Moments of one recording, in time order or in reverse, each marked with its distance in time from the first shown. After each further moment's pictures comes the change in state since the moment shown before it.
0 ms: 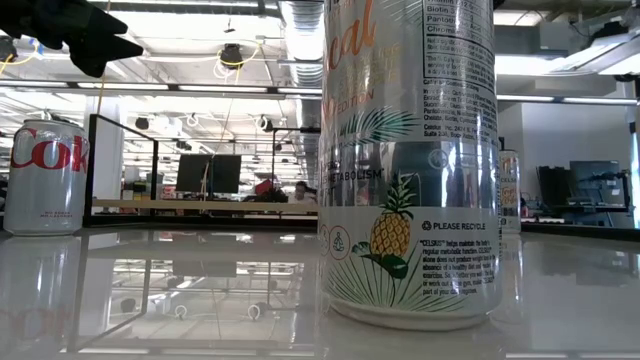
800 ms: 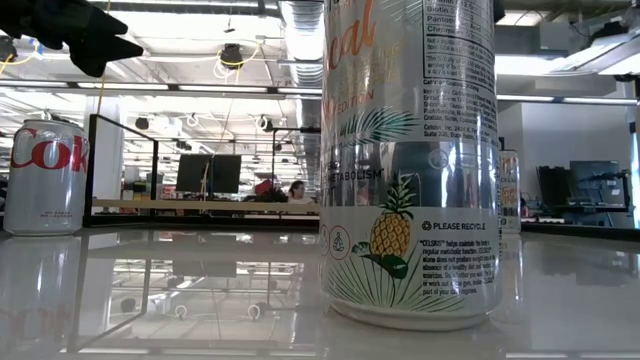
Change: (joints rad) left arm 0.000 0.000 0.000 -0.001 -0.001 0.003; right arm 0.007 0.070 -0.002 -0.012 0.000 0.019
